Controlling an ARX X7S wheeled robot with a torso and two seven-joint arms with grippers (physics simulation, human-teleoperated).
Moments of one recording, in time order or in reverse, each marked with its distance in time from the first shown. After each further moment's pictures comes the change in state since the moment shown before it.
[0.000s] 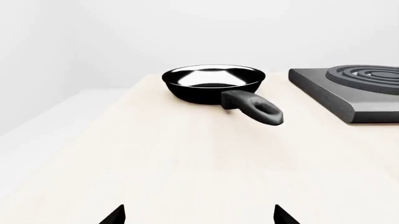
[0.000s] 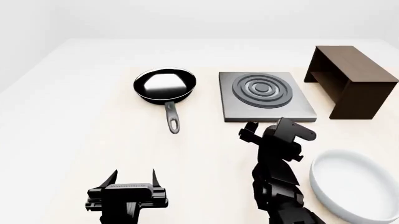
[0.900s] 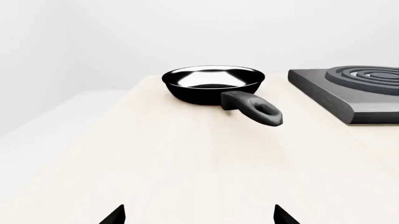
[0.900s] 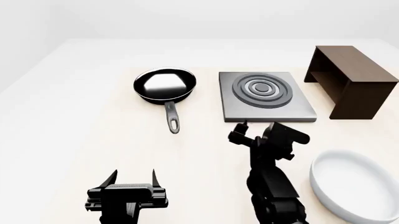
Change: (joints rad) left arm -0.001 -0.014 0.016 0.004 -0.012 0.006 -0.014; right arm -0.166 0.115 -0.504 -0.386 0.406 -0.072 0.094
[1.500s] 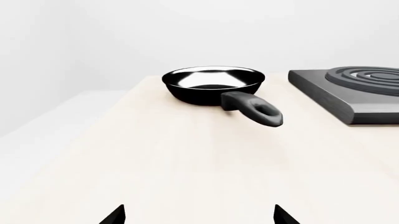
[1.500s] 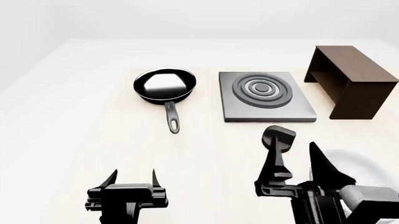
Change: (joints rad) left arm -0.004 -0.006 0.010 -0.004 -0.006 0.007 -0.008; right arm -0.657 0.614 -0.032 -1.323 -0.246 -0.171 0.327
